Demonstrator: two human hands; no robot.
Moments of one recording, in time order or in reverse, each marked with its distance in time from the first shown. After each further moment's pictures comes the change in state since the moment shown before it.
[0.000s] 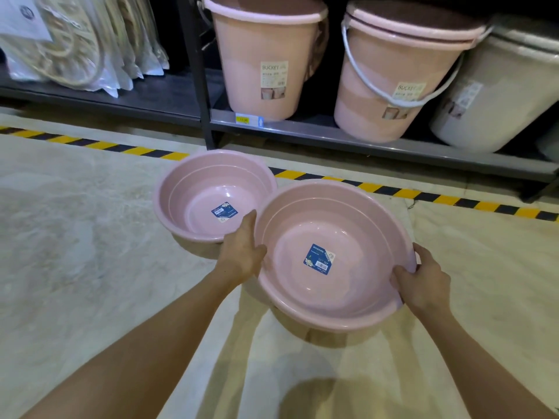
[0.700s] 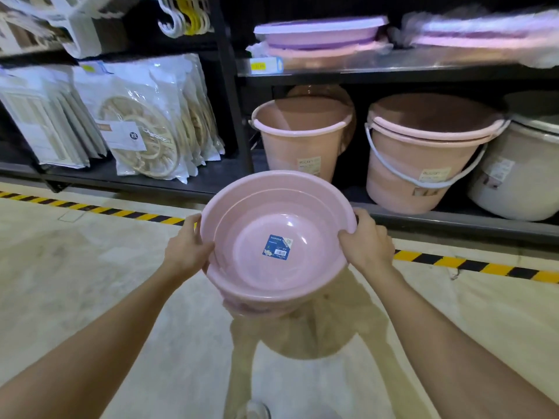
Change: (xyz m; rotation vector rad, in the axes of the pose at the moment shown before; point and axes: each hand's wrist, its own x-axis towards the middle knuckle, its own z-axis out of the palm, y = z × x) left_hand 0.030 0.075 -0.250 0.073 0.313 -0.206; right_hand 0.040 -0.284 -0.006 0.031 -0.108 -0.316
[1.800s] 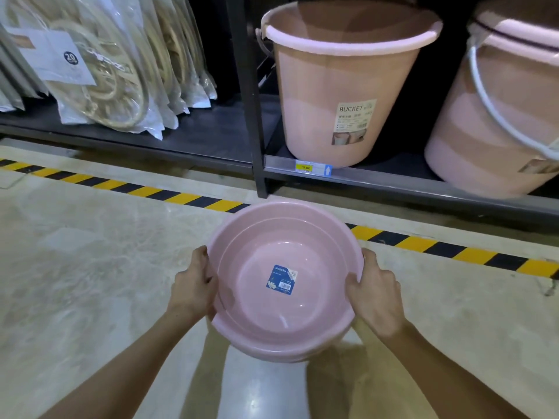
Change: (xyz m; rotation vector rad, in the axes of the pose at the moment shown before) left_hand 0.152 -0.180 0.166 0.125 -0.058 -0.068; right_hand 0.060 0.083 0.220 -0.178 -0.219 0.011
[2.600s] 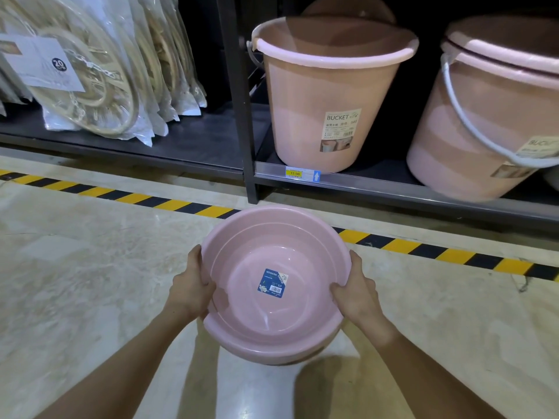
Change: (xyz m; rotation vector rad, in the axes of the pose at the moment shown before) left_hand 0.007 0.002 0.003 -0.082 -0.136 -0.030; right_hand 0.000 0.004 0.019 0.332 -0.134 0.167
